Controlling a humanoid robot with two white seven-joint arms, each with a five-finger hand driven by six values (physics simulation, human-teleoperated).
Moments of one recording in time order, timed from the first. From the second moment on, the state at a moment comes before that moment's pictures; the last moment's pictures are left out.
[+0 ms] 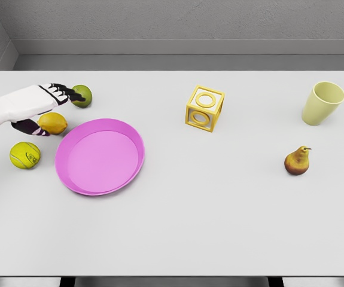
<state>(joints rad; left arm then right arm) -0.57 0.86 -0.52 -1.32 -0.43 -0.61 -0.35 -0.05 0.00 0.00 0.05 0.01 0.09 0.01</state>
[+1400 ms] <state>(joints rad) -0.62 0.76 -0.54 -1.16 -0.62 -0.61 -0.34 -0.03 0.00 0.00 0.05 0.01 0.09 0.01</state>
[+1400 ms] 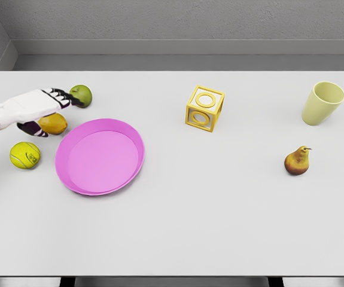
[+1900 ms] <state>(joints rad) -0.64 0.74 -0.54 -1.10 -0.66 -0.61 -0.34 -0.03 0.00 0.00 0.05 0.01 0.09 0.01</state>
